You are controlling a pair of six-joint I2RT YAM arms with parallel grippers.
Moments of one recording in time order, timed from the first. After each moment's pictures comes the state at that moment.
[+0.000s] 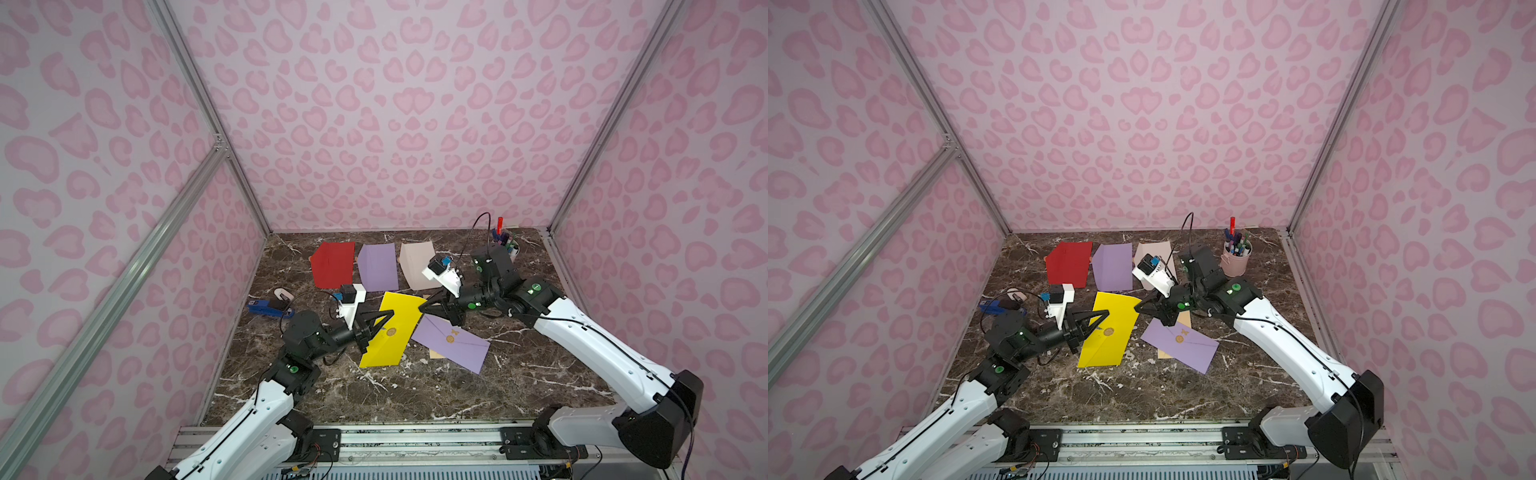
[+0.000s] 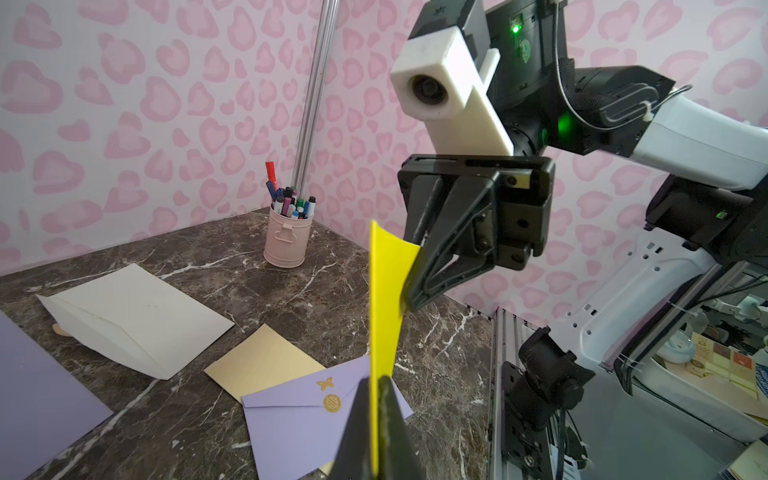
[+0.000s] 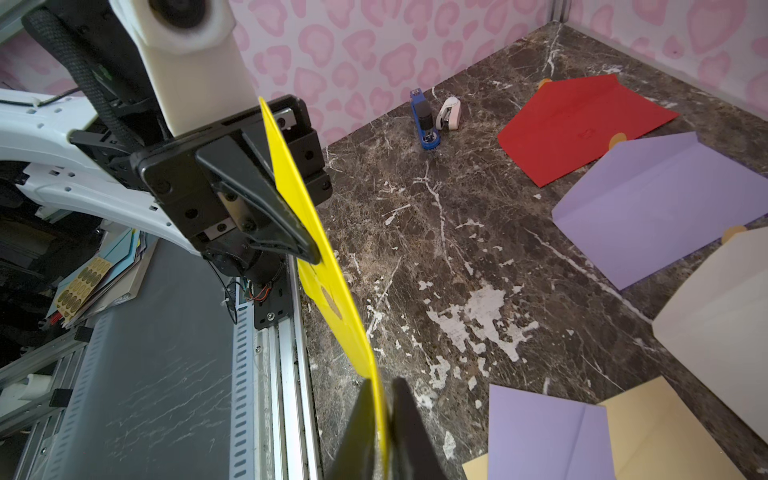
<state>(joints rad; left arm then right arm) -0.48 0.78 0.47 0.35 0.63 -0.34 0.69 1.32 1.28 -0.61 -0.70 -0.14</state>
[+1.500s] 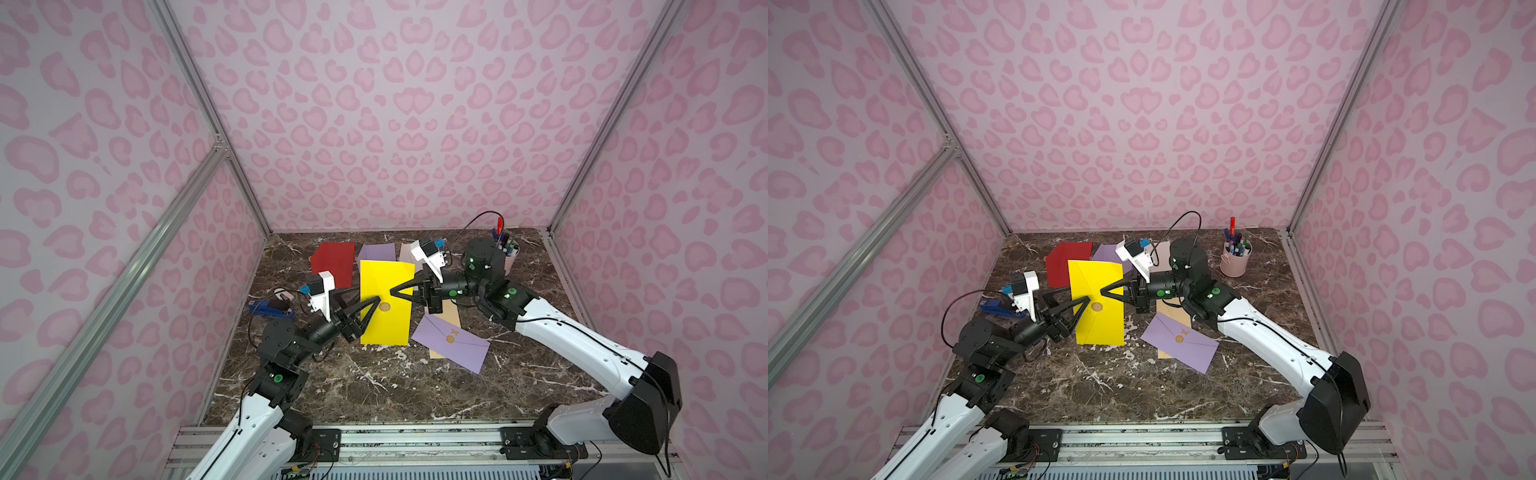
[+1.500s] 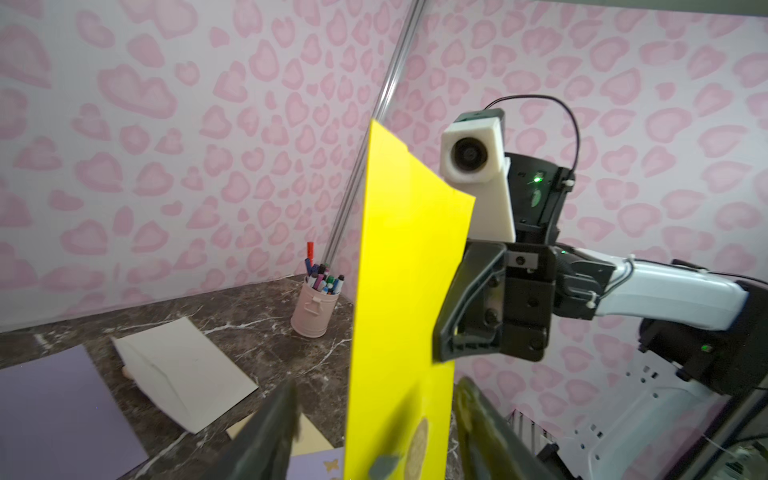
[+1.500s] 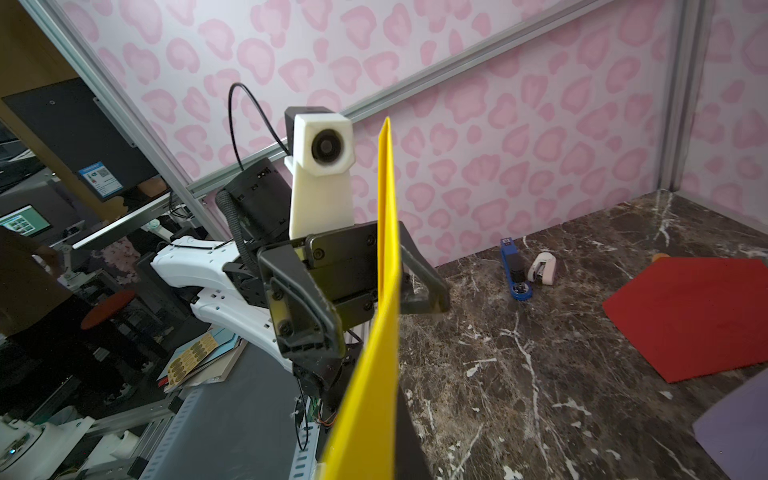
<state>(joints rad) -0.41 0.64 0.53 0.32 0.47 -0.50 0.76 1.41 1.23 0.06 -0.89 0.27</state>
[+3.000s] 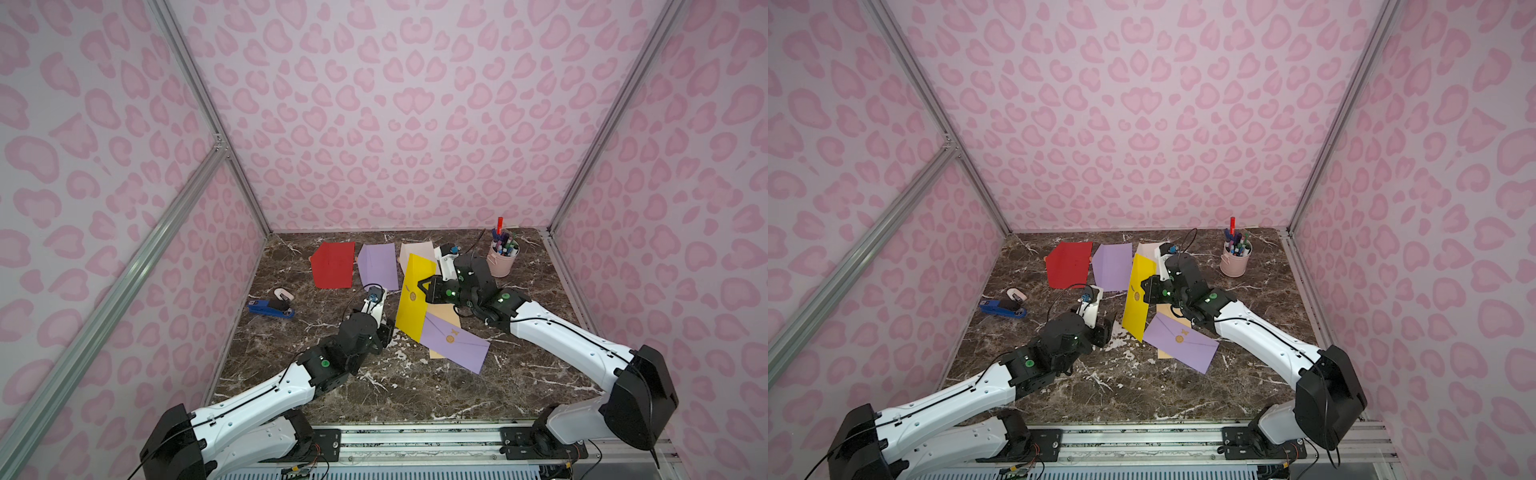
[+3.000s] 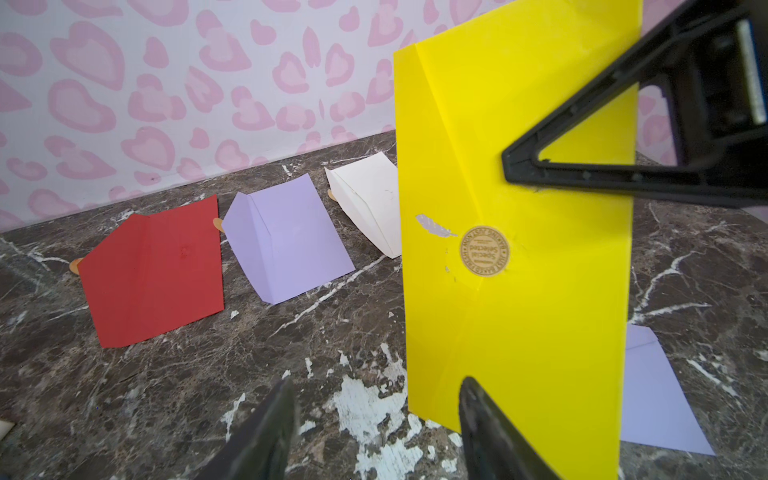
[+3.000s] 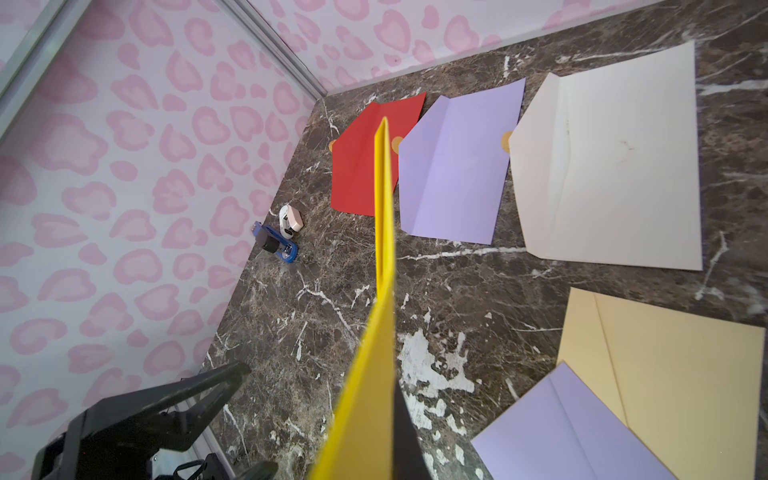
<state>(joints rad) -0.88 1.03 0.63 -0.01 -0.45 -0.20 0.73 1.43 1.10 -0.17 -0.17 0.61</state>
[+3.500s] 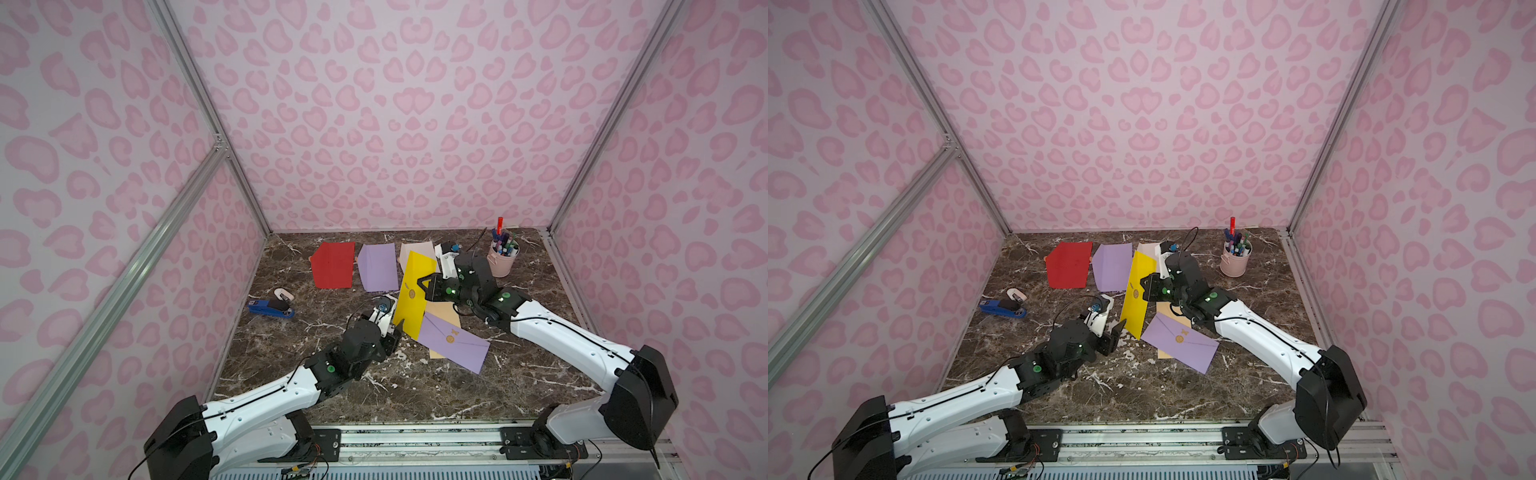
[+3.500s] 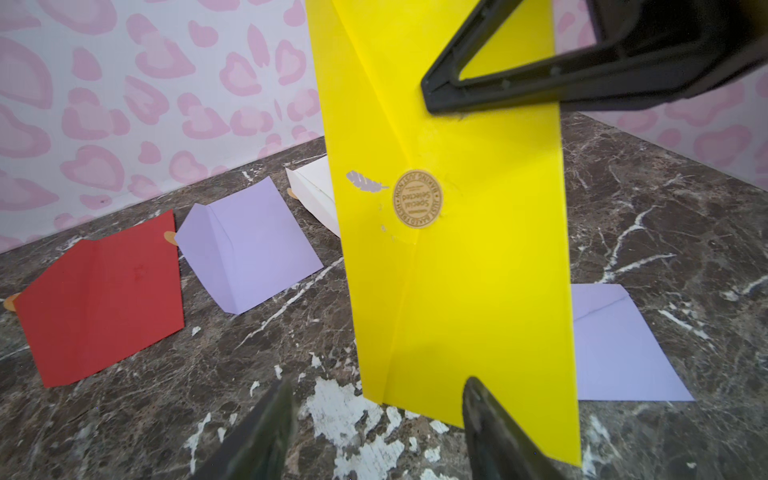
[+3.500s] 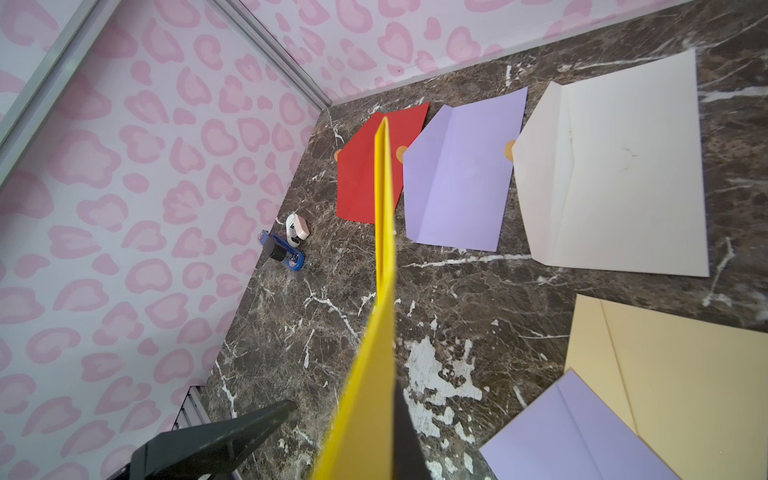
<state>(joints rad) -0.91 1.06 0.54 0.12 -0.38 -0.12 0.73 1.43 1.12 -0.16 -0.17 0.63</state>
